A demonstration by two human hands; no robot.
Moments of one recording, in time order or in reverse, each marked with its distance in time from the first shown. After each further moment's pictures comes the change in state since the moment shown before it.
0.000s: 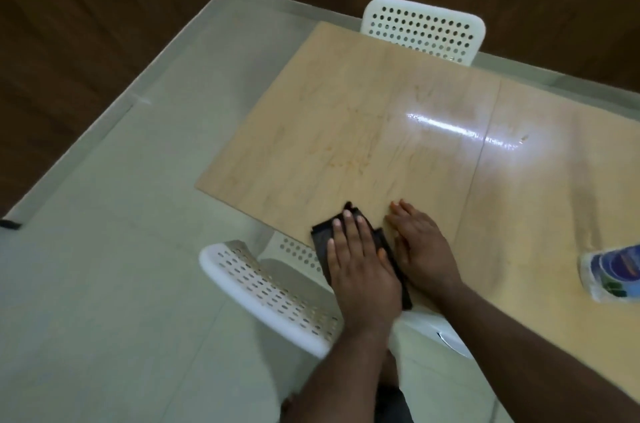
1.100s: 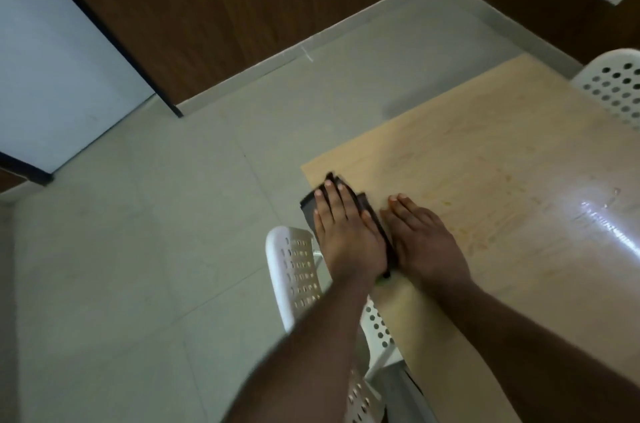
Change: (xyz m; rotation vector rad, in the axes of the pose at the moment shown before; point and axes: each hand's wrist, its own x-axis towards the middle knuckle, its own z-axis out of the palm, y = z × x) left_hand 0.146 -0.106 -0.023 -0.013 0.248 -0.670; right_hand 0.179 -0.071 0.052 -0.112 -0.256 -0.695
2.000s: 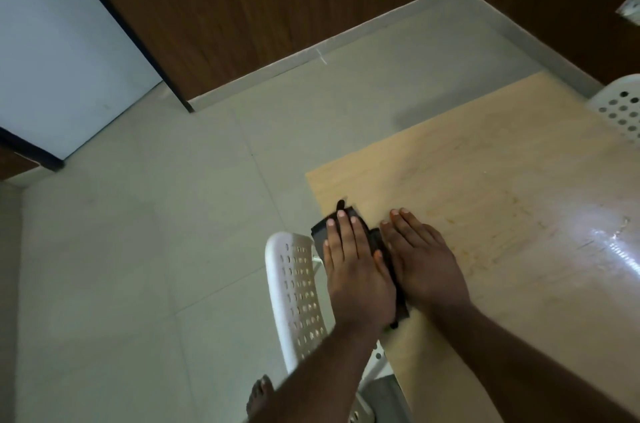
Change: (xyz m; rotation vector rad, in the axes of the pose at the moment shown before) left_hand -0.055 0.006 -0.009 -0.032 -0.023 0.059; right_hand 0.003 -0.002 0.004 -0.055 -0.039 0.020
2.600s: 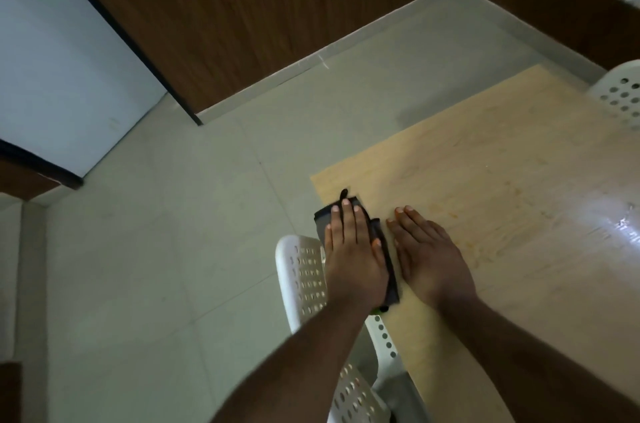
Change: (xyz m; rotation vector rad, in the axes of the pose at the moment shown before) left_hand 0.029 -0.022 -0.012 0.090 -0.072 0.134; right_hand -0.003 0.004 0.003 0.045 0.048 -0.004
